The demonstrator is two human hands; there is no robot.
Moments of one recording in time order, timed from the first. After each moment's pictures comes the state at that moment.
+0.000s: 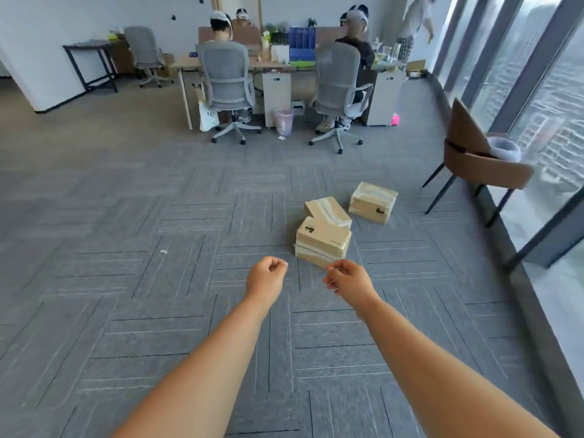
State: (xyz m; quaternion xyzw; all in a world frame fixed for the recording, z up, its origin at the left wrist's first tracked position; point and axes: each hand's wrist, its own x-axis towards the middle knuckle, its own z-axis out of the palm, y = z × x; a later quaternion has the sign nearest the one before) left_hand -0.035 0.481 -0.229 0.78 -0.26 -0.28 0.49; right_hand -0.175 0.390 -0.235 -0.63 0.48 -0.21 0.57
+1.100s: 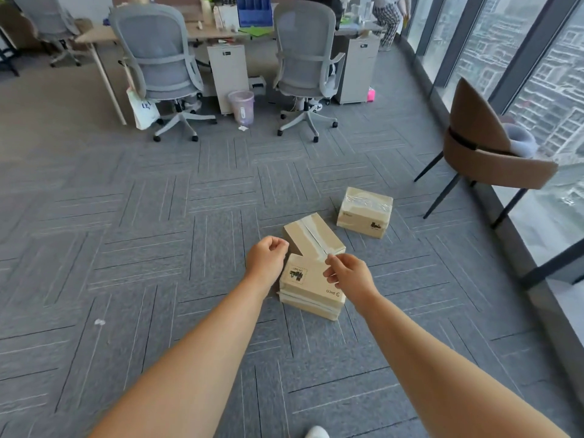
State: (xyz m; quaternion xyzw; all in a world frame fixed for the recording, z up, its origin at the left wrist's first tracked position) left_hand 0.218 0.037 -0.251 0.77 -0.30 -0.33 0.46; right_hand 0.067 -0.015 -0.276 -0.58 0.55 -0.24 0.55
